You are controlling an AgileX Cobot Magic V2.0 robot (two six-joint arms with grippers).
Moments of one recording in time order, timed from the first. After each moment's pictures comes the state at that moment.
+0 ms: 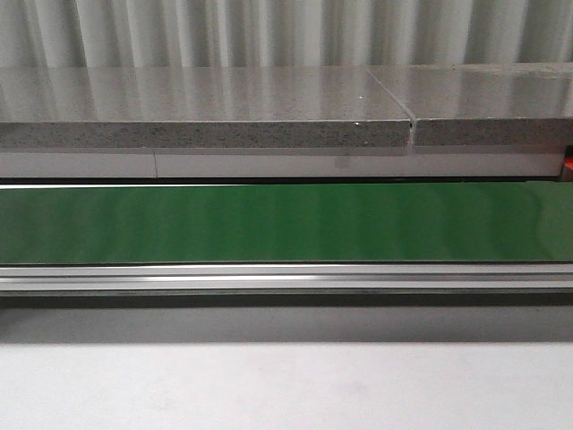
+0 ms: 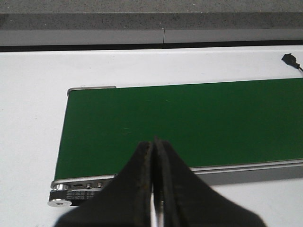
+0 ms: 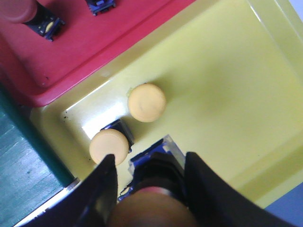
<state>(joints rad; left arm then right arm) 0.05 0.58 -0.65 -0.31 0.69 0.28 -0.71 1.48 -1.31 0.03 1.09 0.04</state>
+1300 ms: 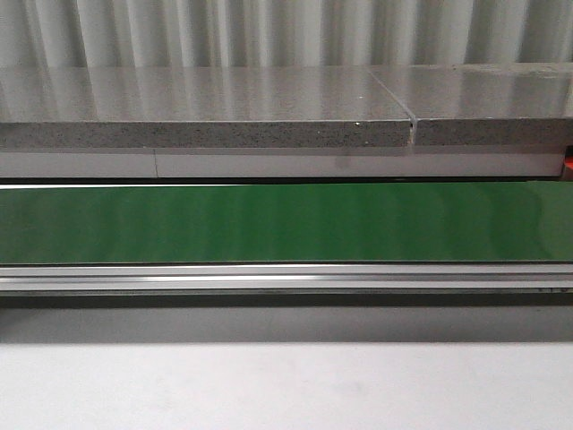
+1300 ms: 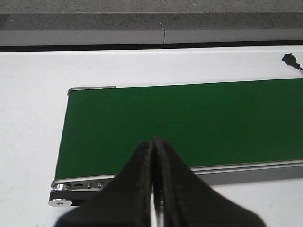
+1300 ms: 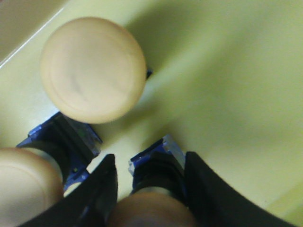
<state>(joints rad) 0.05 0.58 -0.65 -0.31 0.68 0.28 -0.73 1.63 -0.95 0.02 0.71 0.08</state>
